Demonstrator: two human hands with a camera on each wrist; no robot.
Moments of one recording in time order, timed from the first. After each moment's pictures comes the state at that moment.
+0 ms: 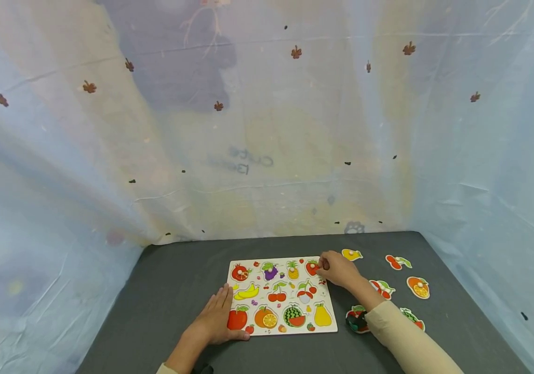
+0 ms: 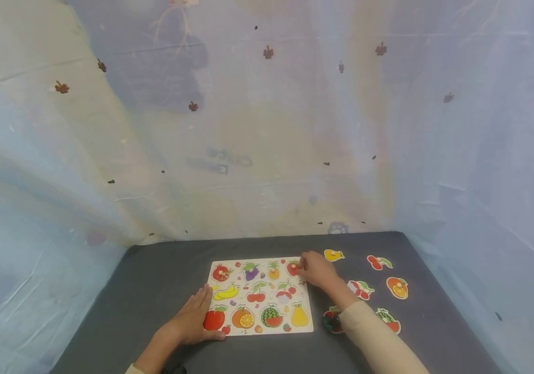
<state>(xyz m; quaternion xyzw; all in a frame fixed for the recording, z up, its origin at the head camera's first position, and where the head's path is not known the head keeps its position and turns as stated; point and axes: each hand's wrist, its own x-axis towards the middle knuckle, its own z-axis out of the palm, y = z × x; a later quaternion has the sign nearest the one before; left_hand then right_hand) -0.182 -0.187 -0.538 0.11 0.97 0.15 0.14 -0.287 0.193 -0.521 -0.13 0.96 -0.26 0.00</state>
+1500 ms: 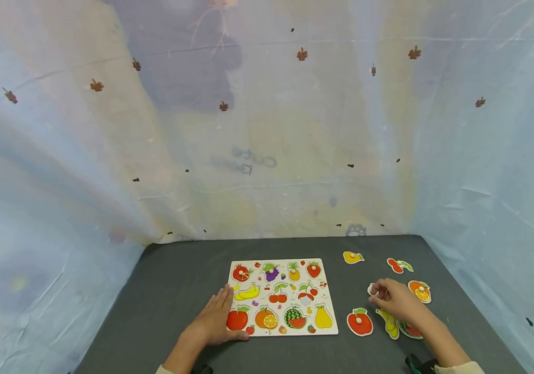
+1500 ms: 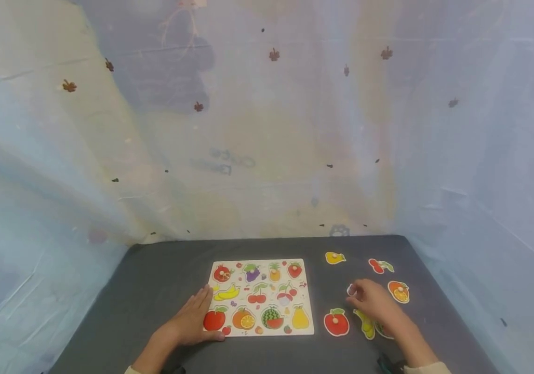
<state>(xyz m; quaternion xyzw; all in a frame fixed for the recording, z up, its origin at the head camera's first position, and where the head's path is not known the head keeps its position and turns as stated) -0.176 -0.193 -0.537 0.13 0.96 0.22 0.13 -0.198 0.312 -0.509 -0.13 0.95 -0.30 0.03</state>
